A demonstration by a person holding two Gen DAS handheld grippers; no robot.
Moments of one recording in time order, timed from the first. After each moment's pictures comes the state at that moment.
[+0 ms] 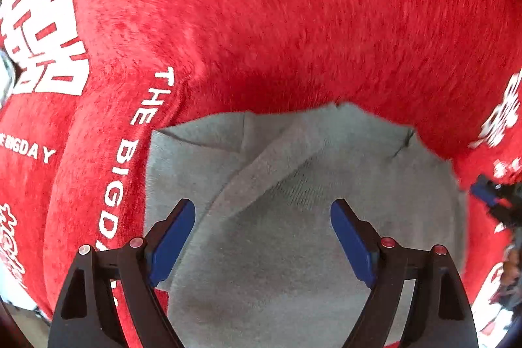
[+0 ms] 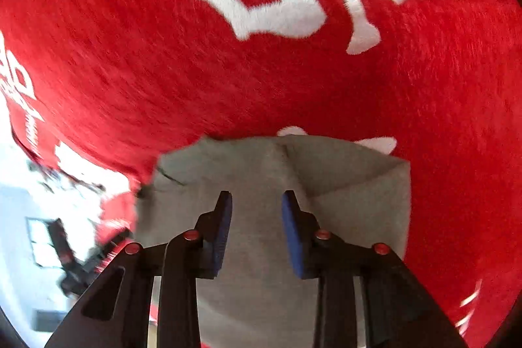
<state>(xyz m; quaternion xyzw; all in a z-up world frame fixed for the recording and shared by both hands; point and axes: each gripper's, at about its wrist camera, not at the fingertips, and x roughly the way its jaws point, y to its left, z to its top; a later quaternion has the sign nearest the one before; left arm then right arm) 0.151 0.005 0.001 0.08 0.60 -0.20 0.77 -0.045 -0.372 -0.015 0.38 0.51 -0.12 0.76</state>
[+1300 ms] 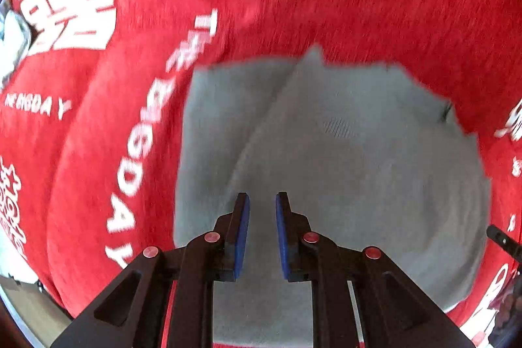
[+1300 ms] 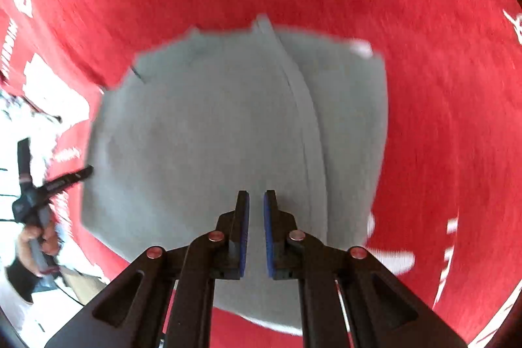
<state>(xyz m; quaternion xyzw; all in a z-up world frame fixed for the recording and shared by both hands) 0.137 0.059 -0.038 0.08 0.65 -0.15 0.74 -0.140 -0.309 -0.015 0.29 0.60 -0.13 0.73</state>
